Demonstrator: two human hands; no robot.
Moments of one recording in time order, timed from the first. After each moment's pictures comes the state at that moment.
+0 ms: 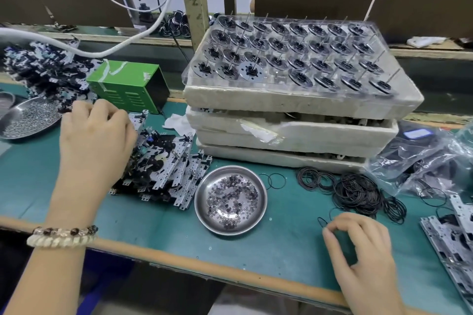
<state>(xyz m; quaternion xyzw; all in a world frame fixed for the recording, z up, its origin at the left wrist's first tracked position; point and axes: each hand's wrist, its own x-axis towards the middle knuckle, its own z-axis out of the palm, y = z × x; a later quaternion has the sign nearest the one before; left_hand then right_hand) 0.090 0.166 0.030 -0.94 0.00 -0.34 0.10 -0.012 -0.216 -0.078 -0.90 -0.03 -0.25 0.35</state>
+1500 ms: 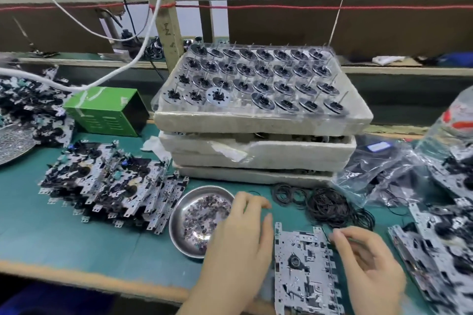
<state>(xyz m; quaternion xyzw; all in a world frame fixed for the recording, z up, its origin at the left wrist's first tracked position) 0.013 -0.054 0.000 -0.94 0.13 -0.04 -0.32 -0.009 -0.242 -0.077 -0.75 0.16 -0.29 0.58</state>
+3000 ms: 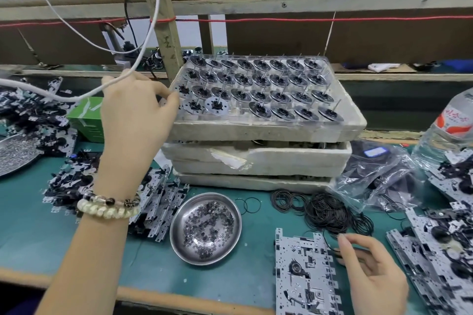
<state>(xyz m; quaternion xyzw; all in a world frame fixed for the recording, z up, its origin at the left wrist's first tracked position) 0.133 0.044 0.120 -0.93 -0.04 -0.34 -0.15 -0.011 -0.244 -0.079 -0.73 0.19 -0.30 0.59</state>
